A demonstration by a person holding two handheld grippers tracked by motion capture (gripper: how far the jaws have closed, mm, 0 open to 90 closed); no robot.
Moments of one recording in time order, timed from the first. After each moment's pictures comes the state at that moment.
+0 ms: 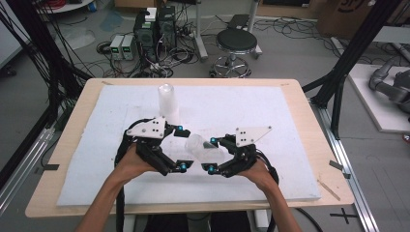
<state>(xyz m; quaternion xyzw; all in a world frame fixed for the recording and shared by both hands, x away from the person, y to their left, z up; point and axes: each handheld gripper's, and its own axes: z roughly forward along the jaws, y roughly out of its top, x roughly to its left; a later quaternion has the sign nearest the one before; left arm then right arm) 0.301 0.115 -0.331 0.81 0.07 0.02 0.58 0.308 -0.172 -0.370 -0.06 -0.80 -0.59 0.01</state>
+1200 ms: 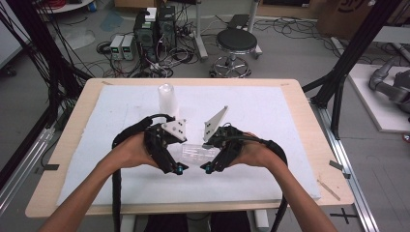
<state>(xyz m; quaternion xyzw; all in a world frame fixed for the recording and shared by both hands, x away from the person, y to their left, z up) 0.312 0.082 -0.312 0.94 0.05 0.02 0.32 0.320 -0.120 -0.314 -0.03 -0.96 -0.28 0.00</state>
